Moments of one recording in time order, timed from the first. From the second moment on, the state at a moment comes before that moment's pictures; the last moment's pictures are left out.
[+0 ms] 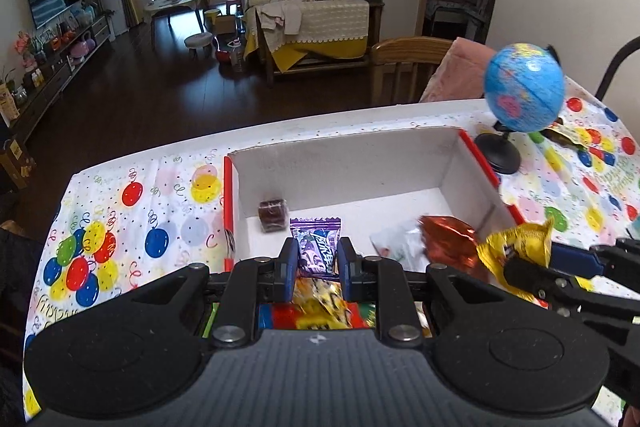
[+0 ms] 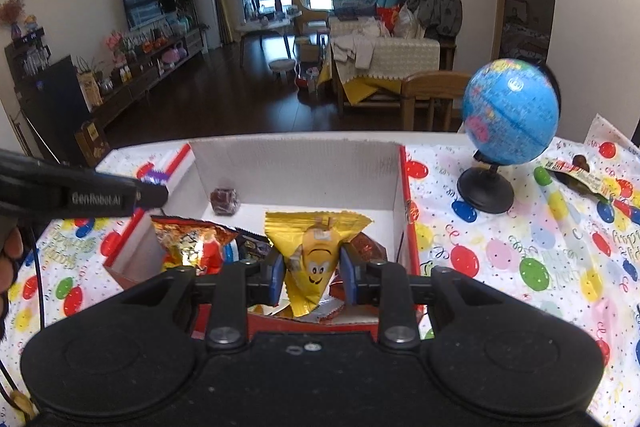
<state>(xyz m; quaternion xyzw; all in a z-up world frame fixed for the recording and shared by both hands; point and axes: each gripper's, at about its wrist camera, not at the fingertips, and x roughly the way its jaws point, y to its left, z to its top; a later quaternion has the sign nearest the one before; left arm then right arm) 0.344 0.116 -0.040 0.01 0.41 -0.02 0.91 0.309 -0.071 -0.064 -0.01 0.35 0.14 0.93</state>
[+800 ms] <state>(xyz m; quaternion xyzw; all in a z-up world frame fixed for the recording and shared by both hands) 0.406 0.136 -0.101 0.01 0.47 -0.03 0.88 0.358 -0.051 -0.114 -0.02 0.43 0.12 0.90</state>
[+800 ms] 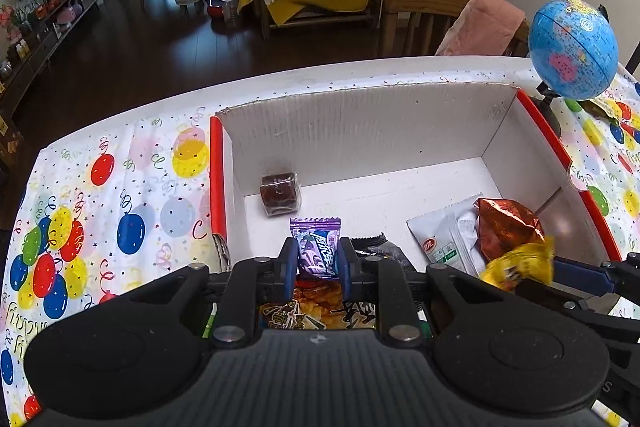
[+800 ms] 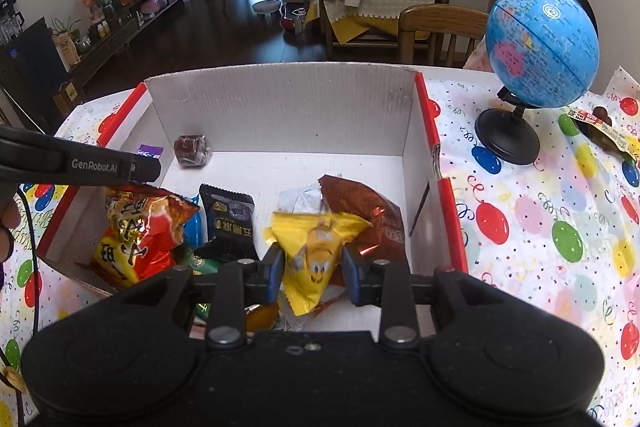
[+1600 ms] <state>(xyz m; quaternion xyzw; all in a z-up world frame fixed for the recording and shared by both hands) 0.361 0.134 -0.059 -0.02 0.45 -0.02 0.89 0.322 -0.067 -0.074 0.00 0.38 0.13 0.92</state>
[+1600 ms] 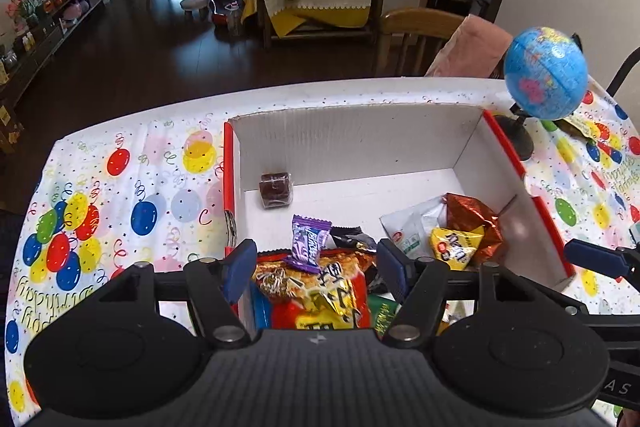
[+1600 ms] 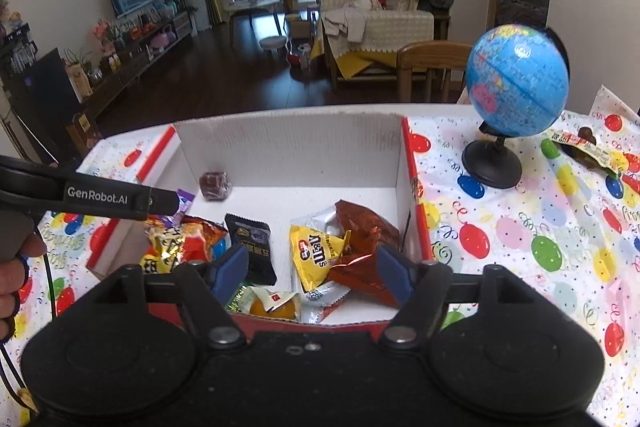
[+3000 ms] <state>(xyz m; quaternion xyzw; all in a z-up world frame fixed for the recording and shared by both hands) 0.184 0.040 -0.013 -0.03 0.39 -0.05 0.92 0.185 -0.170 -0.042 0.10 0.32 0.14 0.93</state>
